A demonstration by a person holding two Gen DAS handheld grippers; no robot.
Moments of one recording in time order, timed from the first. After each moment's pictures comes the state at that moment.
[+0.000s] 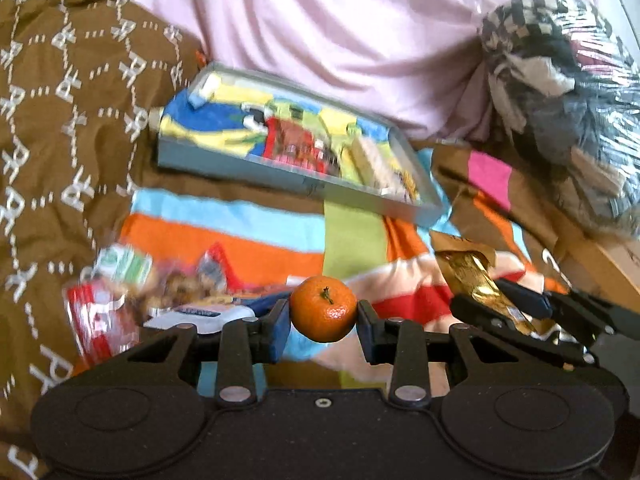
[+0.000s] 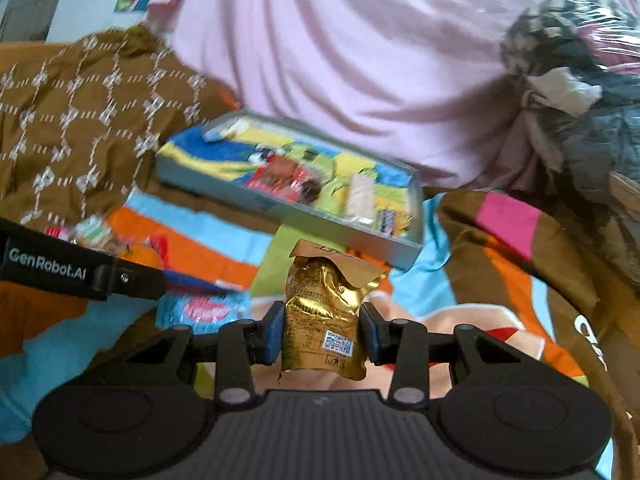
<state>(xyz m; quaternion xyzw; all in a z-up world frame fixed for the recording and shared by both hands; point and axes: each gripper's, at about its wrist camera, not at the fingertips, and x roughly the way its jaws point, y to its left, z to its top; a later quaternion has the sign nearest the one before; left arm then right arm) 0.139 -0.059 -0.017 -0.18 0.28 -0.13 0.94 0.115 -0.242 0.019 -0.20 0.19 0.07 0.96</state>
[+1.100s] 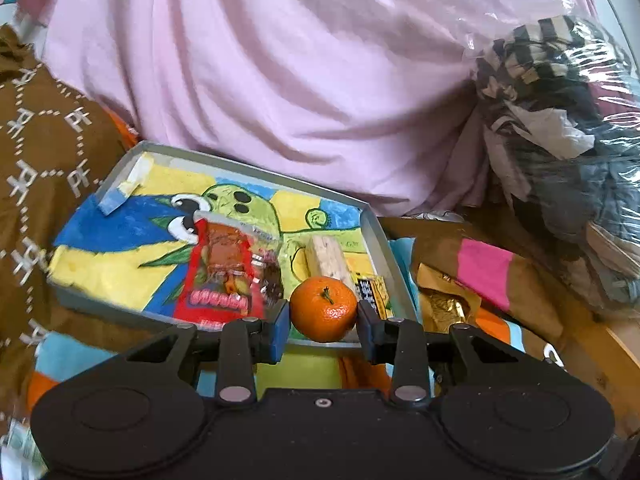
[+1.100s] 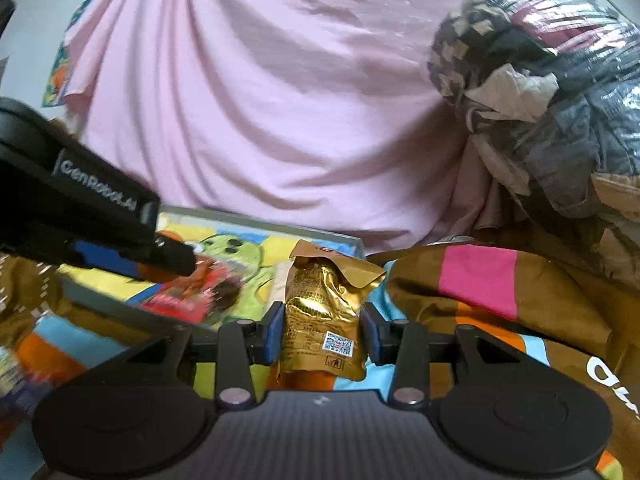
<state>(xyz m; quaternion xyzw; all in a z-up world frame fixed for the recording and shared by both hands) 0.265 -0.112 0.049 -0.17 0.22 -0.13 0.95 0.215 -0.280 0.033 -0.11 0.08 0.03 0.99</state>
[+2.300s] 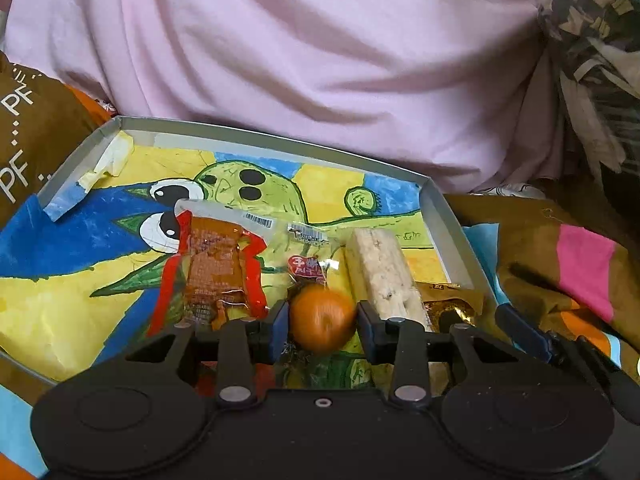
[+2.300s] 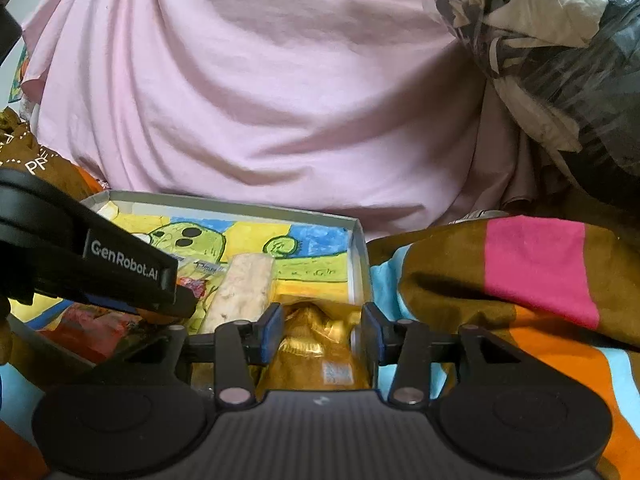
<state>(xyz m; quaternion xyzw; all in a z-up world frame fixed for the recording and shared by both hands) 0.373 -0.145 0.008 -0.14 0.27 -0.07 0.95 0.317 -0.297 0.007 -0.10 0.11 0.03 0.99</state>
